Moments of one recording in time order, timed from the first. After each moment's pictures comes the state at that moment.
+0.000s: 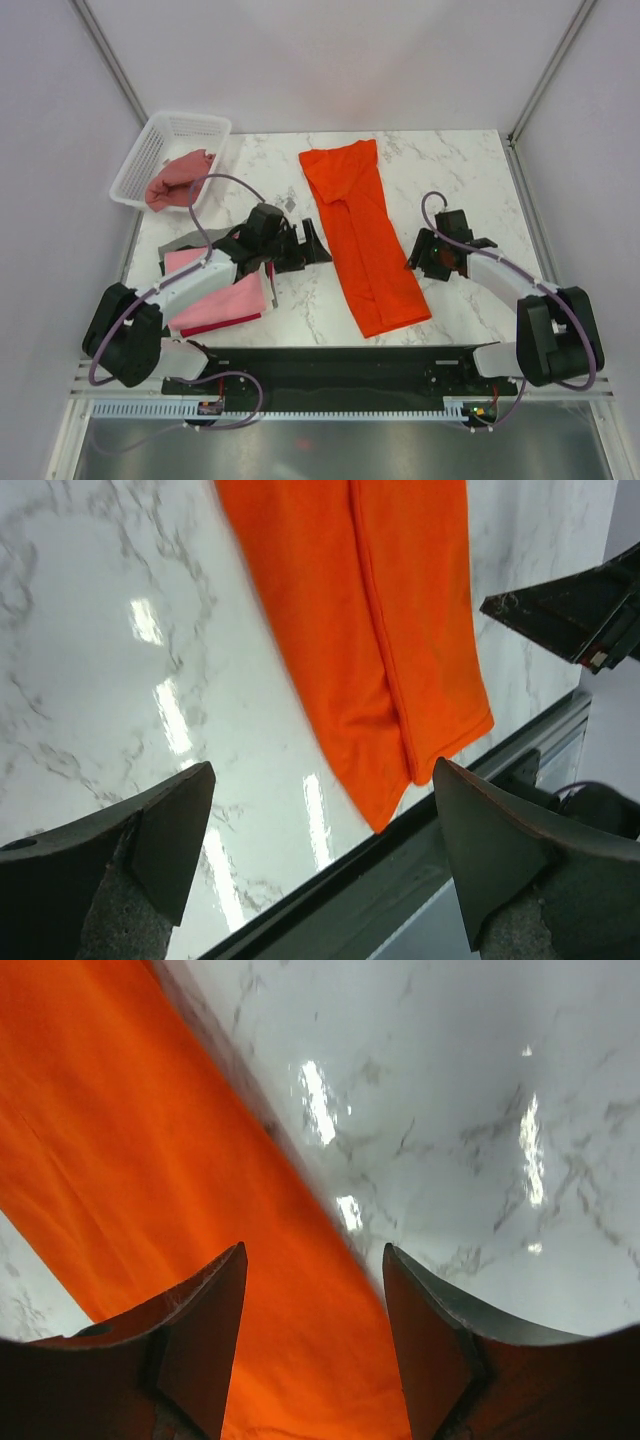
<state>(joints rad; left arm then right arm) -0.55 1.37 0.82 -0.19 0.28 -0.75 0.20 1.37 0.70 -0.36 -0.10 0.58</state>
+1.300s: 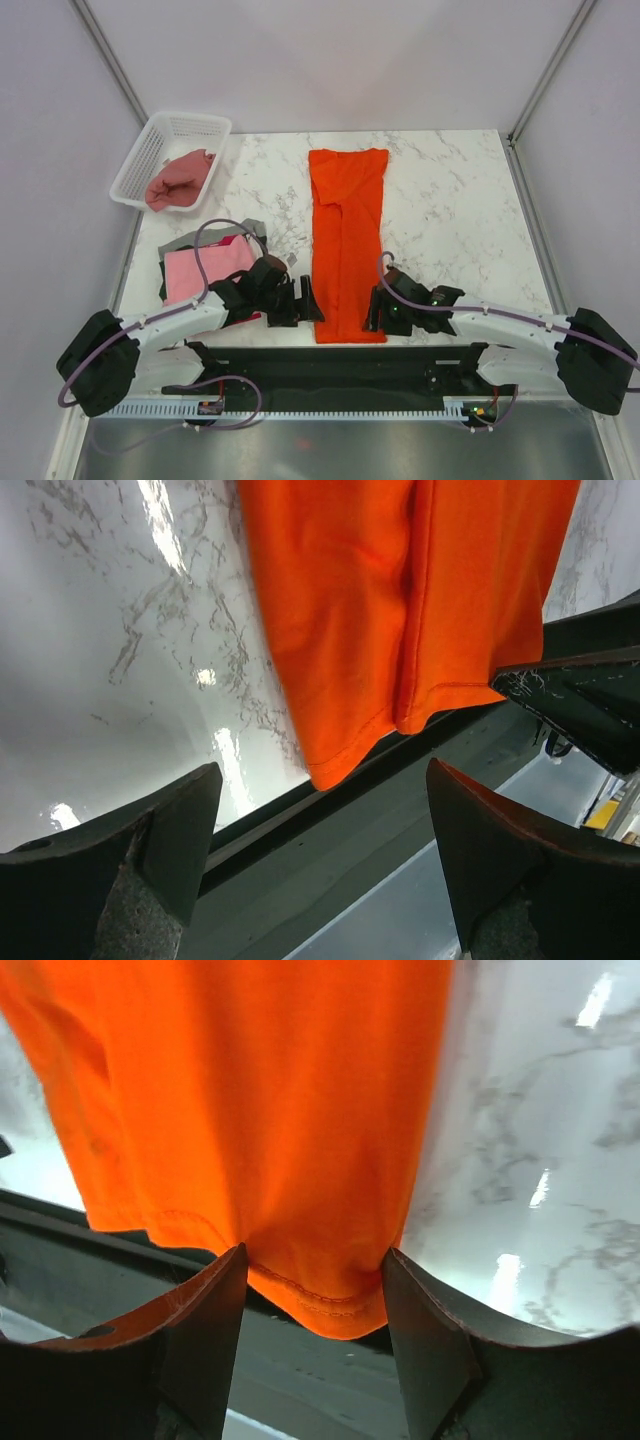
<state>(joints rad) -0.77 1.15 0.49 -0.24 0.26 -0.87 0.90 1.10 0.48 -0.42 0.01 1.02</state>
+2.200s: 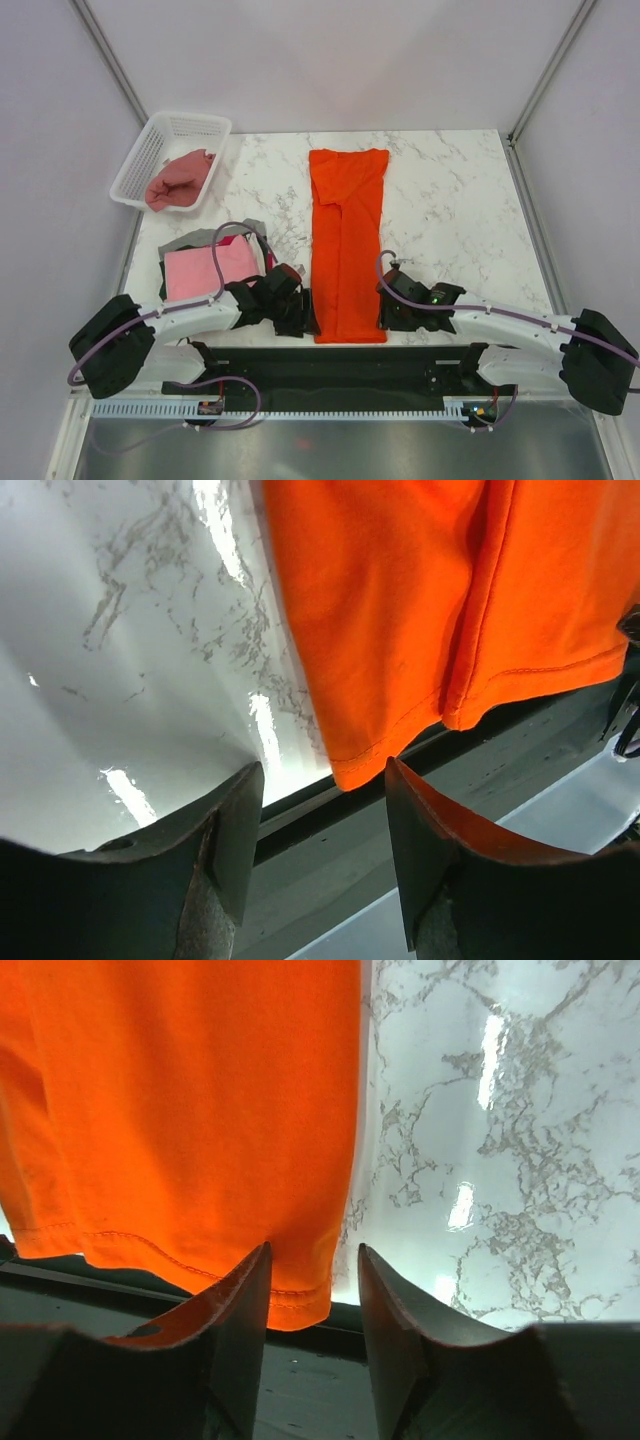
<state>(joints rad) -0.89 1.24 0.50 -0.29 0.19 -0.91 0.95 1.12 0.57 -0.57 0.18 0.97</state>
